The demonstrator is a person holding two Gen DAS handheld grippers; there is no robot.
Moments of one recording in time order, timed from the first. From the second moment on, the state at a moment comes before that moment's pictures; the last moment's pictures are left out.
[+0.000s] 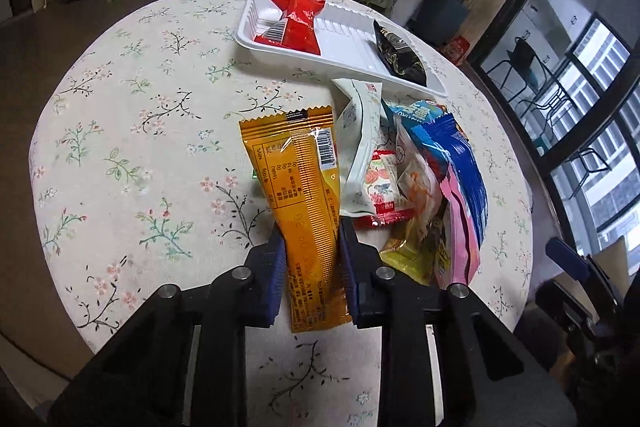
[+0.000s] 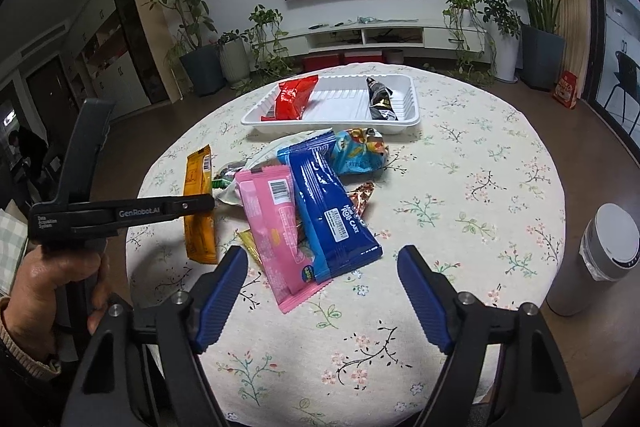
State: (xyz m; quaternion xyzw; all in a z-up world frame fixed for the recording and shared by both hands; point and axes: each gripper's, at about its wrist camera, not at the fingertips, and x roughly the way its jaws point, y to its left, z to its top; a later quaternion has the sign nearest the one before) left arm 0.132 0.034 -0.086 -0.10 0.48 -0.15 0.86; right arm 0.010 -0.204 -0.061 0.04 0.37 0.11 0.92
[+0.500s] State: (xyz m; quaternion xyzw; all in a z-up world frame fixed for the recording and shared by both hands) left arm 0.093 0.063 -0.083 -0.13 0.48 -0.17 0.85; right arm 0.052 -0.152 -0.079 -0.02 0.41 0.18 0.89
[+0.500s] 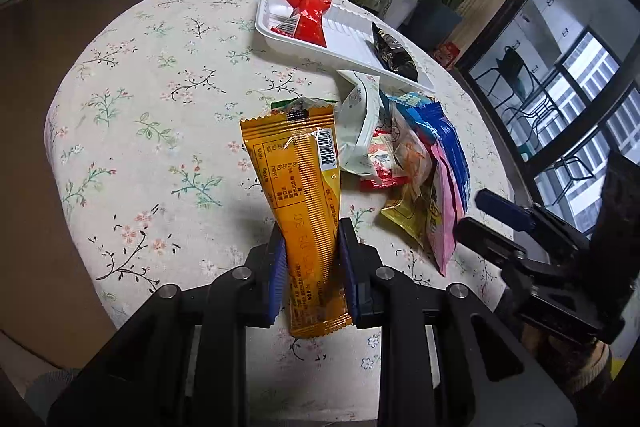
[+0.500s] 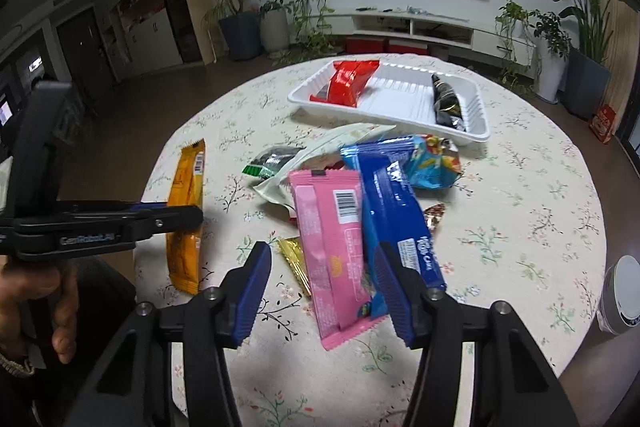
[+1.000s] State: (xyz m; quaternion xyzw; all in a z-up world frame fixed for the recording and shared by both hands) left arm 0.093 0.061 -0.093 -0.14 0.48 -0.18 0.84; right arm 0.072 -0.148 -0.110 -0.03 0.48 0.17 0.86
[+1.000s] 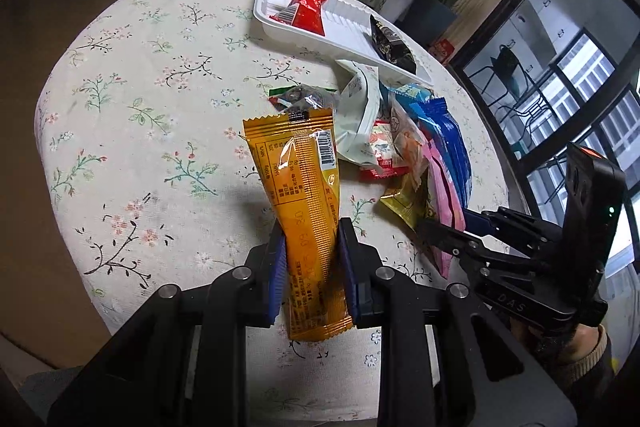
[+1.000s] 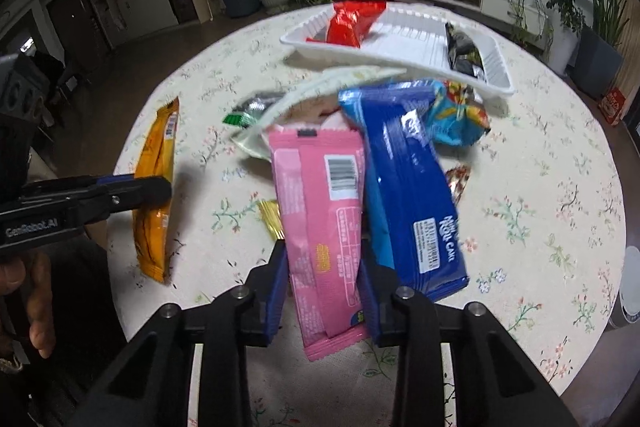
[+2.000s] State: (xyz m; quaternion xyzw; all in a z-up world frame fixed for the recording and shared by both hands) left arm 0.135 0.058 -0.030 -0.15 0.45 -0.25 0.85; right arm 0.075 -0.221 -0.039 0.16 0.41 0.22 0.87
